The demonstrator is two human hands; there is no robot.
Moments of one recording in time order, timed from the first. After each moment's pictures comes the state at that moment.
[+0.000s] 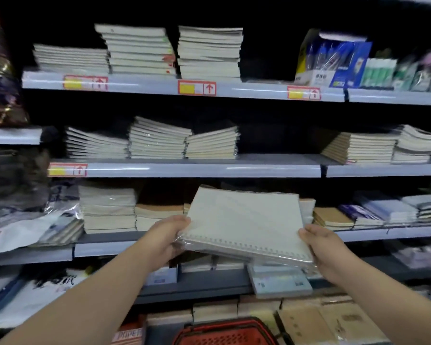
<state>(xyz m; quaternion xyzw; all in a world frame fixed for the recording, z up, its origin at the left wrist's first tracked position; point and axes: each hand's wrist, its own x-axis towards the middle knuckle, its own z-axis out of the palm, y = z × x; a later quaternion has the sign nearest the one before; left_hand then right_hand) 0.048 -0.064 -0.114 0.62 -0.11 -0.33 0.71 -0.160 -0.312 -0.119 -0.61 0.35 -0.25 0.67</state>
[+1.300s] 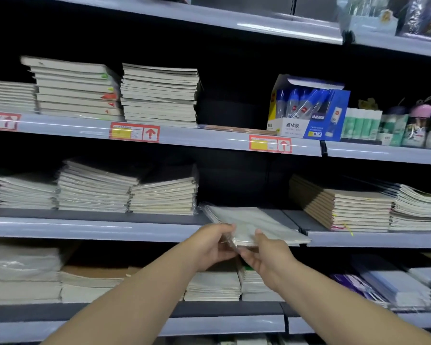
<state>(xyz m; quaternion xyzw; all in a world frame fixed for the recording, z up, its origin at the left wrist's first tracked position) 0.060 -0.354 -0.023 0.53 -0.20 -0.41 0.71 -0.046 -0.435 -0.016 -0.49 0.34 -0.27 0.75</state>
